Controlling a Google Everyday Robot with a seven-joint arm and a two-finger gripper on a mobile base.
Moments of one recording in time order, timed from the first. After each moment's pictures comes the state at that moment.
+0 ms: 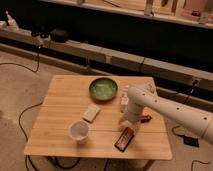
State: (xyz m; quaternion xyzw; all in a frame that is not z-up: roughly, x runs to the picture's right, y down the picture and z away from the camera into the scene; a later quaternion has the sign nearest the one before) arm 0.132 0.226 0.802 -0.35 -0.26 -0.36 0.82
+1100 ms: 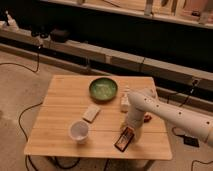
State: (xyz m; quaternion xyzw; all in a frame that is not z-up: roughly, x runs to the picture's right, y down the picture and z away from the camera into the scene) arm 0.146 0.258 0.797 -0.38 -0.26 -0.35 0.82
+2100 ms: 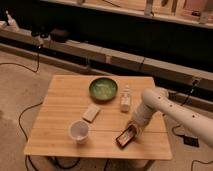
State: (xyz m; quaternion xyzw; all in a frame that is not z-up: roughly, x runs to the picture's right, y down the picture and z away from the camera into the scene) arm 0.172 0.222 0.792 -0.33 -0.30 -0.26 0.86
